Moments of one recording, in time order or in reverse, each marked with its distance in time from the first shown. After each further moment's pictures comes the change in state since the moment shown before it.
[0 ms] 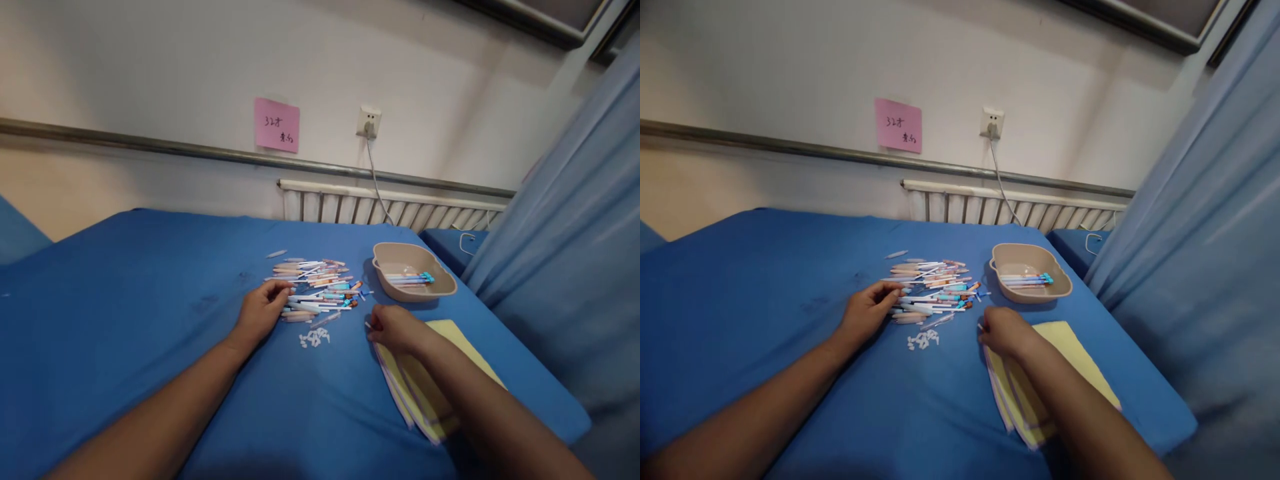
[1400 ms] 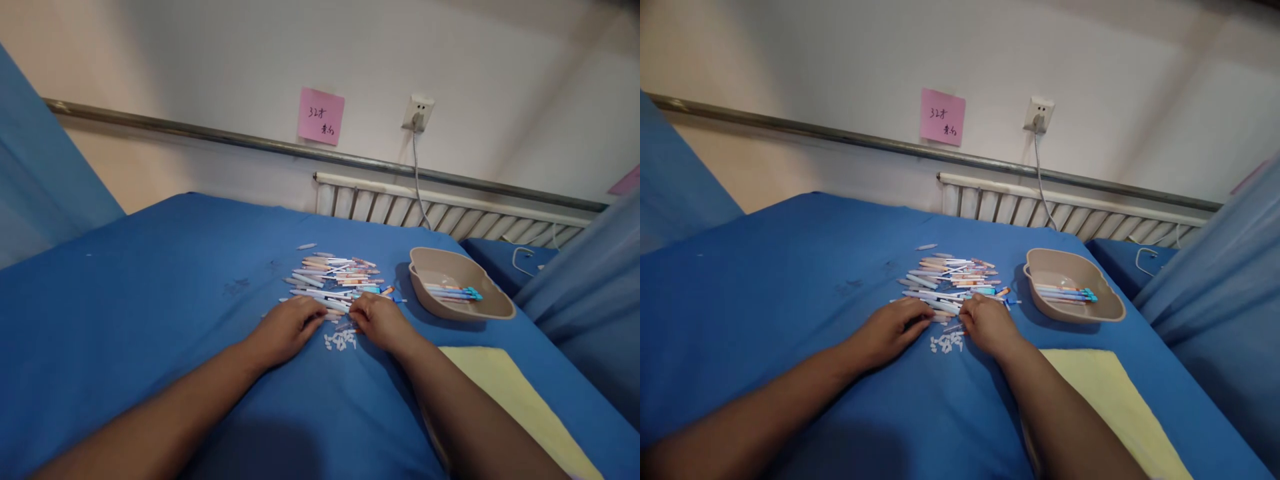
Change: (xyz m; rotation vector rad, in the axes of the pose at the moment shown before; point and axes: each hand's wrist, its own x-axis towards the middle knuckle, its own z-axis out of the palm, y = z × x) left_hand -0.042 0.018 -0.018 0.500 -0.396 0.336; right_hand 0.051 -0.053 0.034 0.009 0.037 -0.353
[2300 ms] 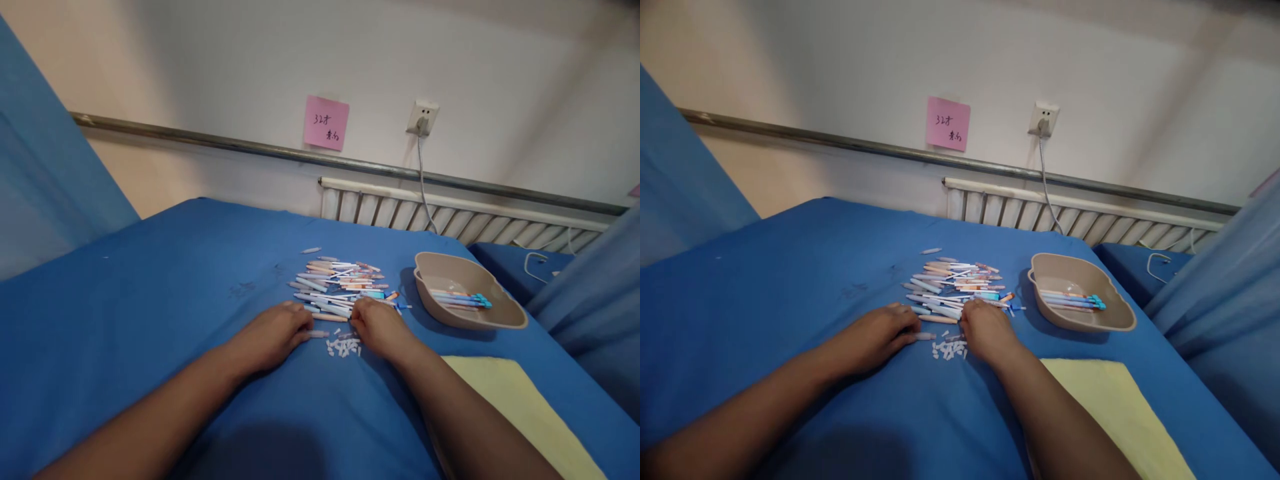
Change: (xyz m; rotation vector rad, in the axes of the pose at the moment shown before) left_hand -0.010 0.002 -0.026 0.104 -0.192 -0.089; right_hand 0.006 -0.016 -0.003 -0.087 -0.070 0.104
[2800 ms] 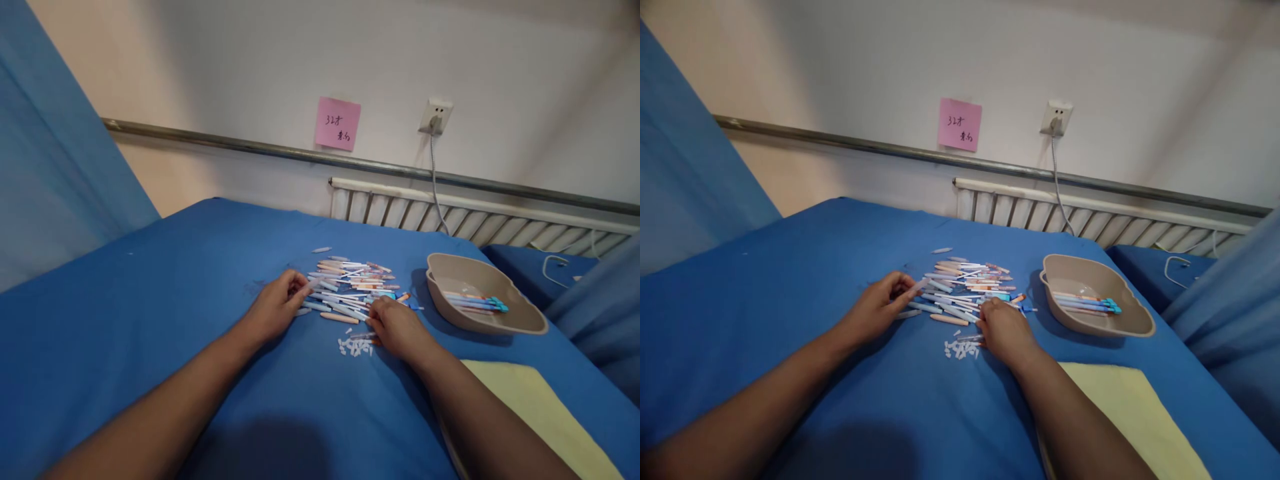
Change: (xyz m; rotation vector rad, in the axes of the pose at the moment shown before) left_hand 0.007 -0.020 -0.008 -0.340 0.410 -0.275; right_hand -0.006 0.010 0.002 0.006 0.039 0.008
